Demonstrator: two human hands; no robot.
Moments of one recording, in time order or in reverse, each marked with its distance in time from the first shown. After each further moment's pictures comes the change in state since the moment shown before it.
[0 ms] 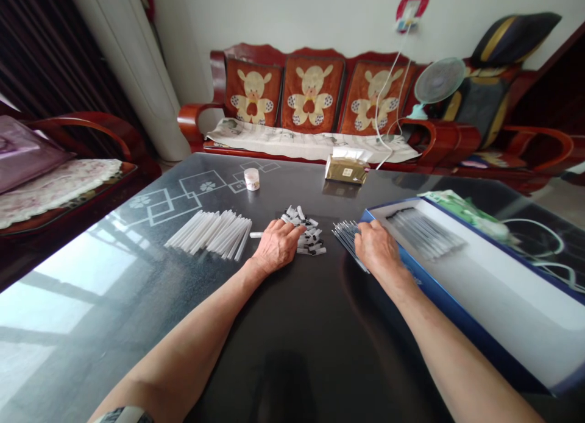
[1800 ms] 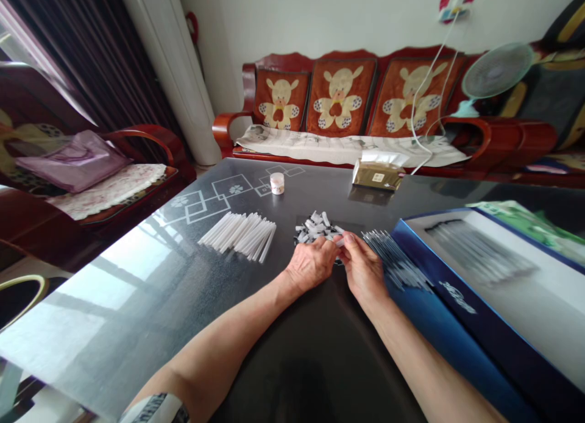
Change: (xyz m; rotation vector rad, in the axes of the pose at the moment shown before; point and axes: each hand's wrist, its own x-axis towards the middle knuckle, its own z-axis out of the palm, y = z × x) left_hand 0.002 0.036 -0.006 -0.174 -0.001 -0.209; right_hand -0.023 -0.106 0.018 2.044 0.000 0.497
